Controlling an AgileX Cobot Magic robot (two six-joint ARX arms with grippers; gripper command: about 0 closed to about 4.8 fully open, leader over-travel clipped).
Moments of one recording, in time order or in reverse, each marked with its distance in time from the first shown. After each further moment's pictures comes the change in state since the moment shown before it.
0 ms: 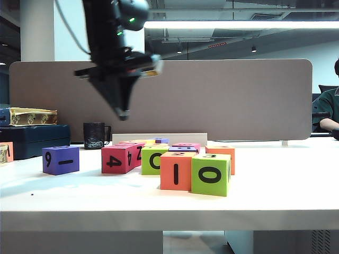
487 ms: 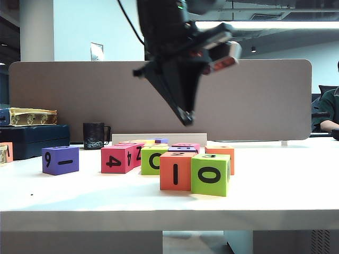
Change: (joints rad) left arm -0.299 0.027 0.000 -0.040 0.075 0.000; right arm 0.000 0.000 0.000 0.002 0.023 0.000
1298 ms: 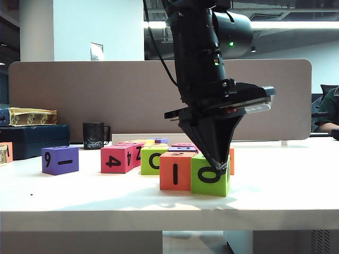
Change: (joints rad) left arm -0.054 0.163 -0.001 0.176 -0.005 0.000; right arm 0.000 0.000 0.000 -0.026 -0.002 0.000
